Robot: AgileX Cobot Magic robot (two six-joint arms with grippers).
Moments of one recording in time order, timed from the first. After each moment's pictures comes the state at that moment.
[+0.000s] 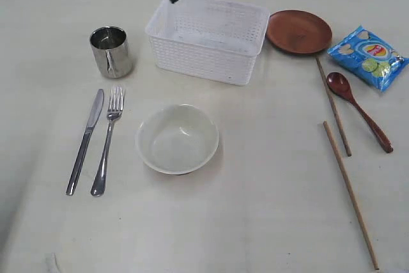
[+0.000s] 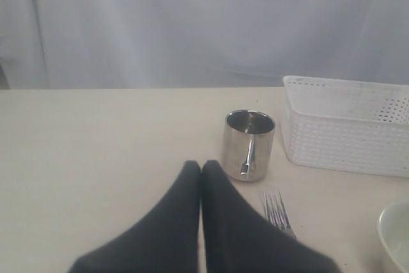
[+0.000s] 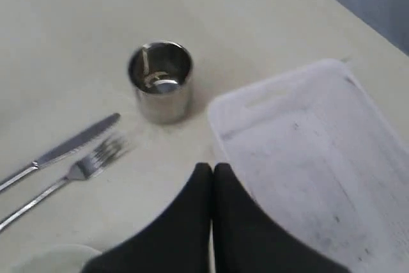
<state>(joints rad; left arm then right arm) -0.16 0.00 0.00 -0.03 0.22 -0.04 0.58 1.72 -1.41 0.36 0.58 -0.53</state>
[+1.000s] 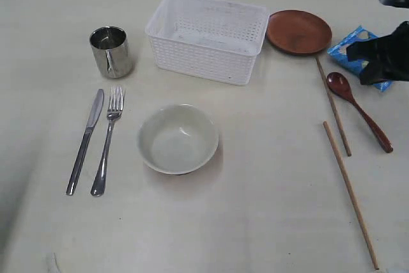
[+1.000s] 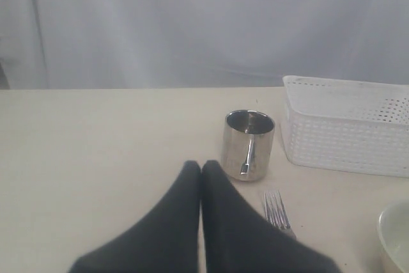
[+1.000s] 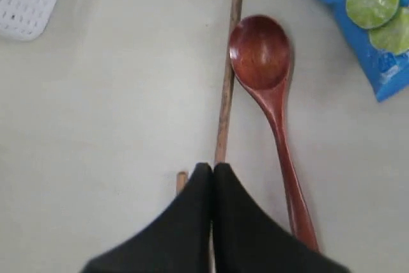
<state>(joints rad) -0.16 0.00 0.00 -0.03 0.22 -0.04 -0.07 1.57 -0.89 0.38 0.66 -0.44</state>
